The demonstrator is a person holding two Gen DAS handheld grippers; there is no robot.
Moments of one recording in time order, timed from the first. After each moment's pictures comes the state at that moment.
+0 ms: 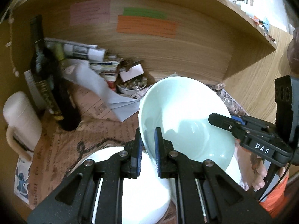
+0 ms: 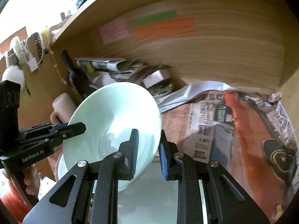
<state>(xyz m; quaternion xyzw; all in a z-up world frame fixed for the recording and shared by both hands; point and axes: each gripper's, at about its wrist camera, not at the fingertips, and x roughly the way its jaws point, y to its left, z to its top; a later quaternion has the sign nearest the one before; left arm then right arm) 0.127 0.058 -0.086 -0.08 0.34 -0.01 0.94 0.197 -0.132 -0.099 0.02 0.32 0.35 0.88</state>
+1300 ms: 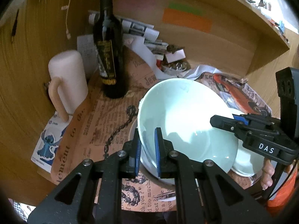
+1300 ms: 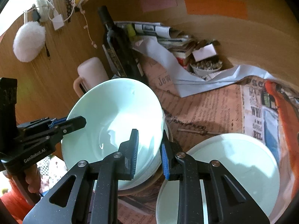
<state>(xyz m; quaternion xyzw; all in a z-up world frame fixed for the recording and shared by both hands) 0.044 0.124 -0.126 -0.09 0.36 0.07 0.93 0.149 -0.047 -0.132 -0.02 0.36 0.41 0.84</state>
